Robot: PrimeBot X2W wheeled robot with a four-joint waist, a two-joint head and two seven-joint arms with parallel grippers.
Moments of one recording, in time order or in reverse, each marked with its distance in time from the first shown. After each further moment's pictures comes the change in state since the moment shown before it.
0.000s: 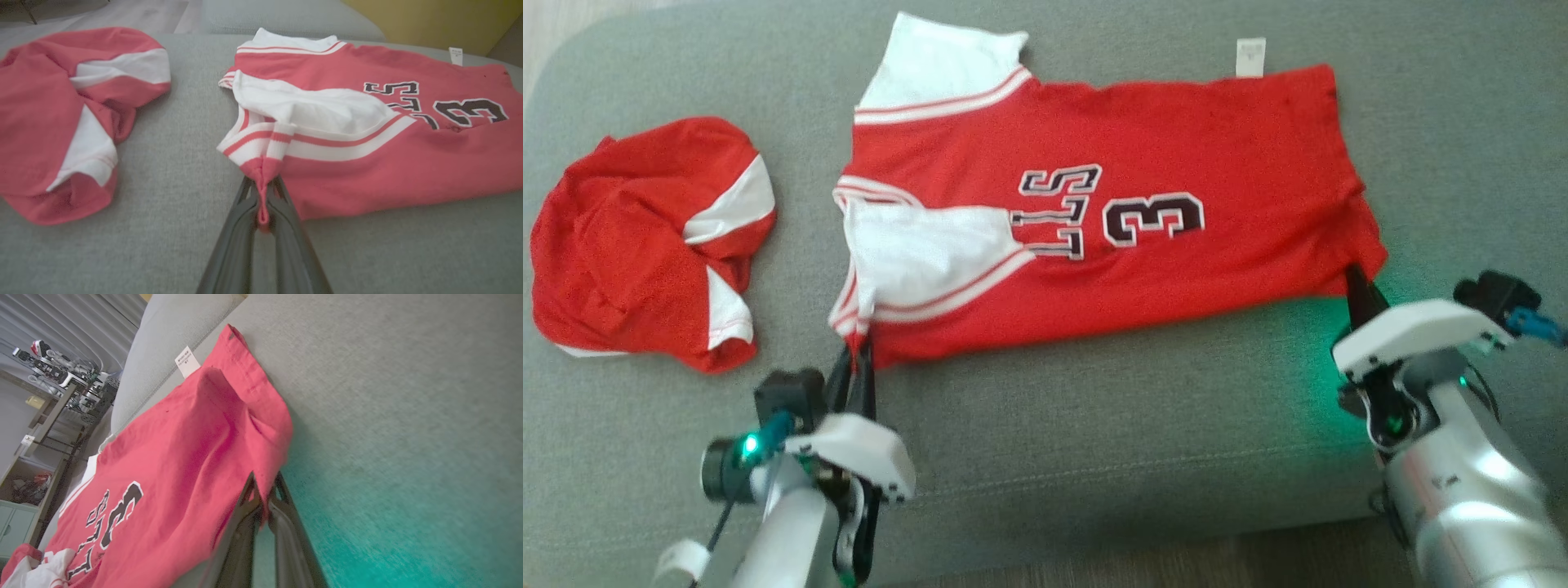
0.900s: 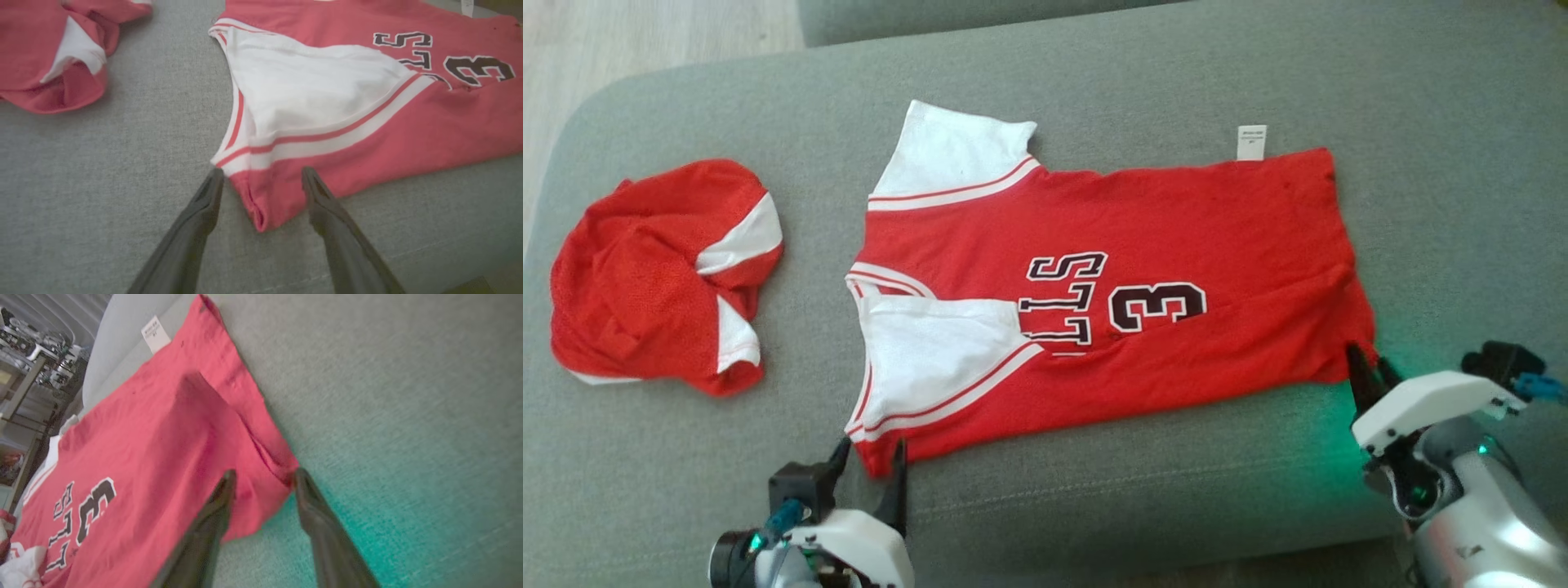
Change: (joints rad) left arm 0.156 0.010 -0.003 0.058 0.027 -0.086 0.000; right arm 0.167 -0.049 0.006 -0.064 -0.025 0.000 0.103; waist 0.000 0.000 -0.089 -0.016
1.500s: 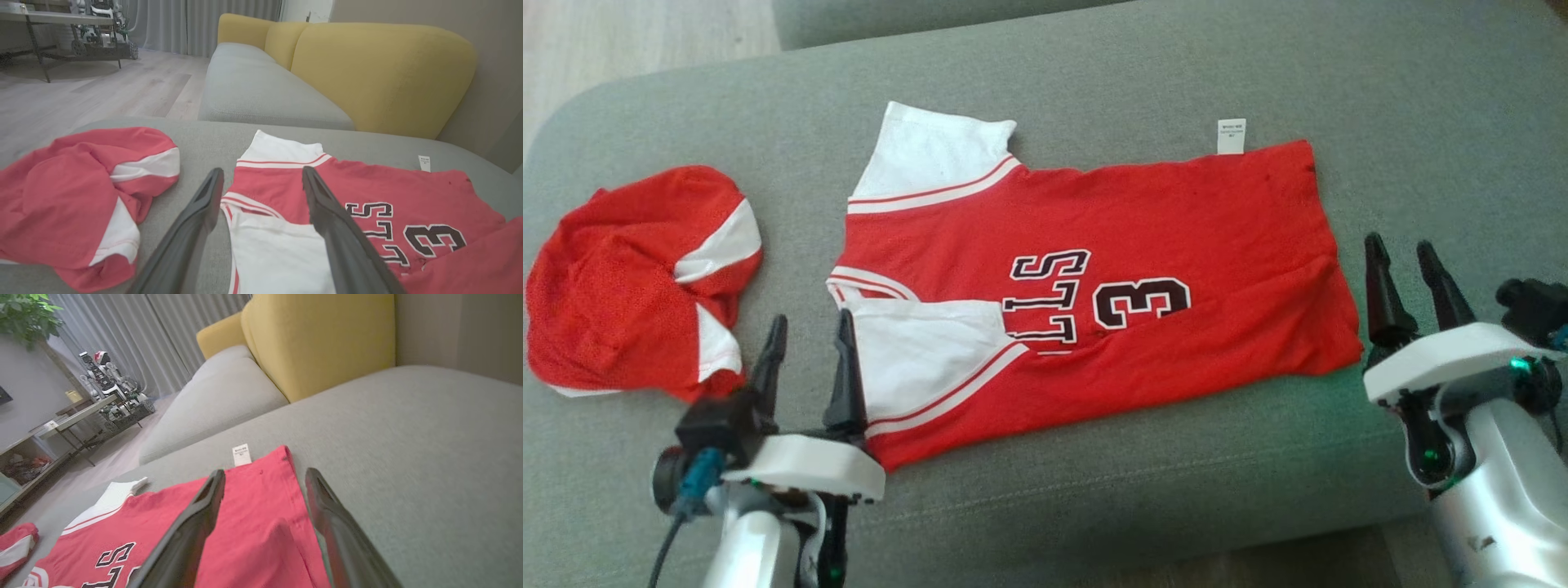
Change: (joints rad) left arm 0.008 -0.003 0.093 -0.404 -0.043 0.061 0.000; right arm 0.053 -0.042 0.012 -0.360 -0.197 0.000 -0.186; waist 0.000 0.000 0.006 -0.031
